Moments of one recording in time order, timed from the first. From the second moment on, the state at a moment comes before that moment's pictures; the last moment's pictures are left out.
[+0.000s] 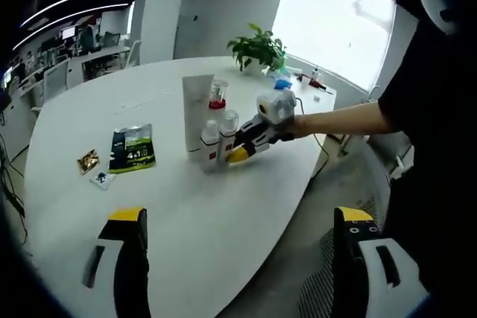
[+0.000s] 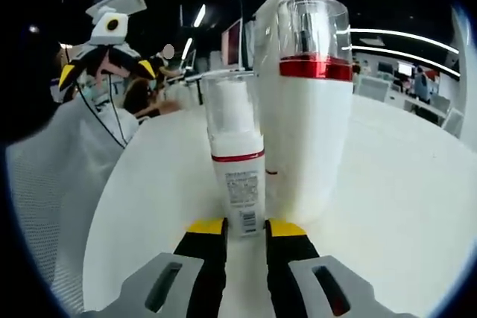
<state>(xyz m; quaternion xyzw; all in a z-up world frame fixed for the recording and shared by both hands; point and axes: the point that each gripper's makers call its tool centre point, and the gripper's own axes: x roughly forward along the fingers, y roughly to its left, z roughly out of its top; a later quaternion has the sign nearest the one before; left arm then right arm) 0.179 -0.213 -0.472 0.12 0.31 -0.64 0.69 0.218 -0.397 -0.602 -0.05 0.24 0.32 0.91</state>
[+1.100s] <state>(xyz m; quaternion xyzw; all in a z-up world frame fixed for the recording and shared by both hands) 0.182 -0.210 -0.459 0.12 0.30 -0.64 0.70 0.189 -0.398 -0.581 -0.05 0.28 0.32 0.91</state>
